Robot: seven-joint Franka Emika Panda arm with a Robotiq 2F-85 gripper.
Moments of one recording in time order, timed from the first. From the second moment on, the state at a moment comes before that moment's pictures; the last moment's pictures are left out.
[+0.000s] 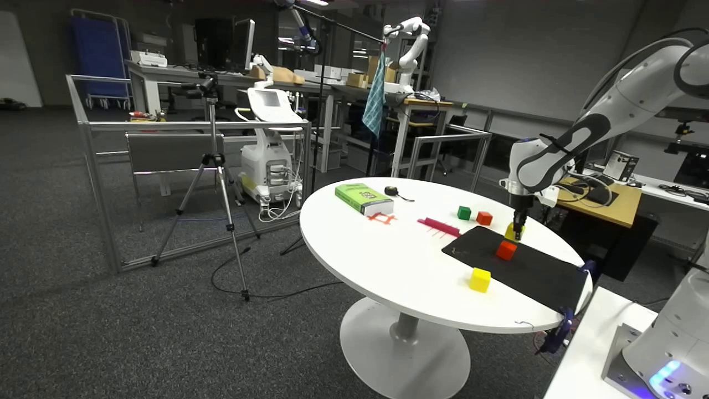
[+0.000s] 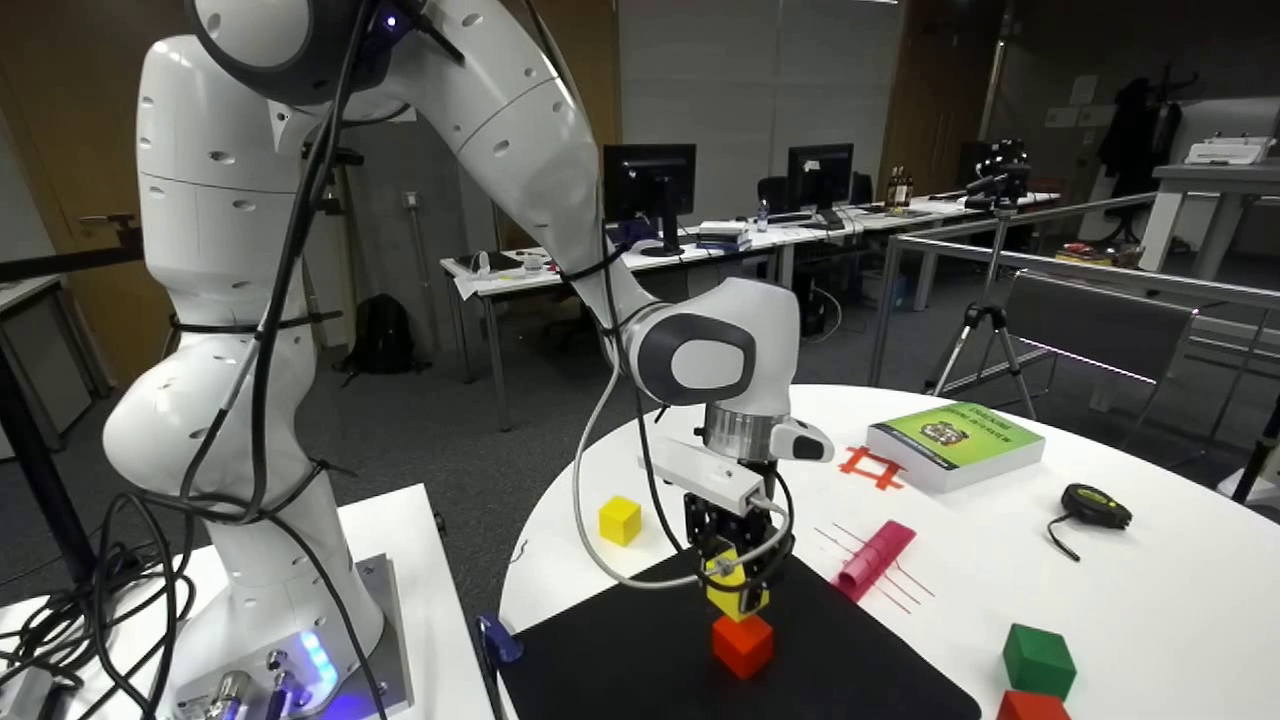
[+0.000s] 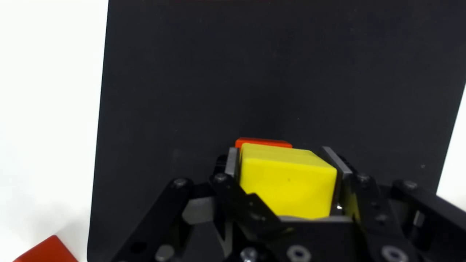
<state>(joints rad) -0.21 0.23 -0.21 -2.34 -0.28 2.44 -0.41</state>
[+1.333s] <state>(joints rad) -0.25 0.29 -0.21 -2.33 -0.28 2.44 -0.49</state>
